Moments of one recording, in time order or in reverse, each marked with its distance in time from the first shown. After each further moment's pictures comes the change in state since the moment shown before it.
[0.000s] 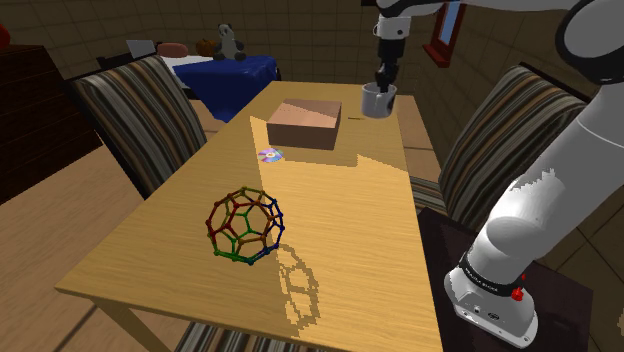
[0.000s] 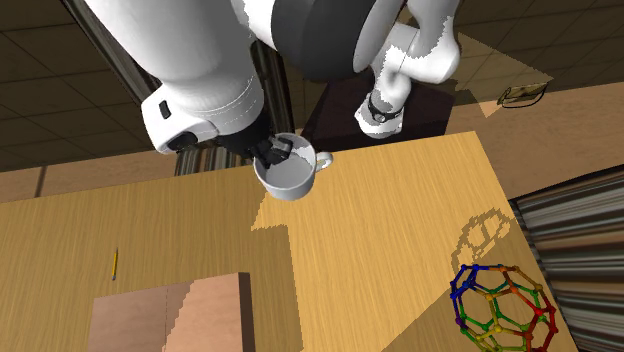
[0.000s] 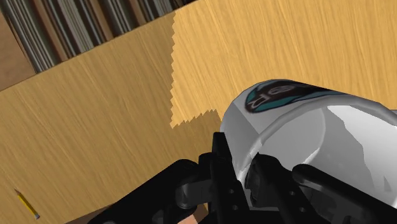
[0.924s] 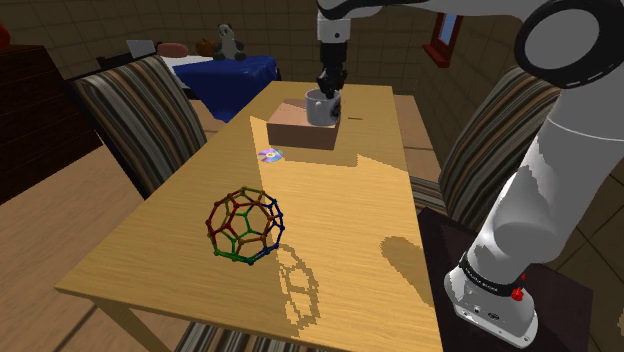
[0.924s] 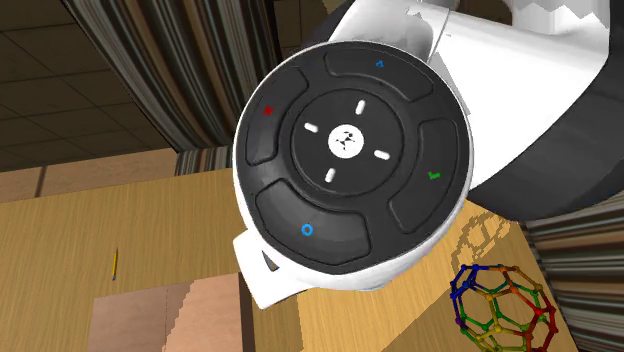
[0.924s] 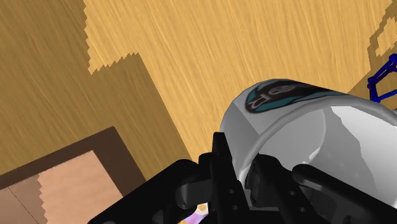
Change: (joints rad) arm 0.143 0.176 0.165 0.200 0.063 -0.022 0.299
